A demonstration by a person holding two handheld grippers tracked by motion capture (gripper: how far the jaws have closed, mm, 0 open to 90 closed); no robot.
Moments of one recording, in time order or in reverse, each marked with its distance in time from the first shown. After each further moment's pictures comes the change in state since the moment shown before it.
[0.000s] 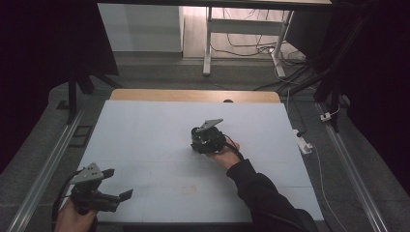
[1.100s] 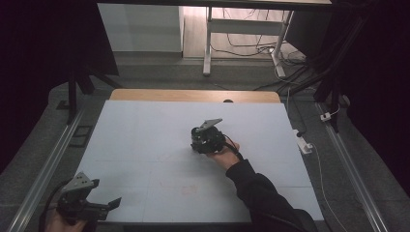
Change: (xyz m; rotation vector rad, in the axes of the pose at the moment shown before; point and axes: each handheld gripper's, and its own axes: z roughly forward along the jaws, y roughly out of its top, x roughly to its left) left arm -0.002 -0.025 -0.023 0.115 0.137 -0.057; right arm 0.001 0.002 0.000 0.012 -0.011 -0.002
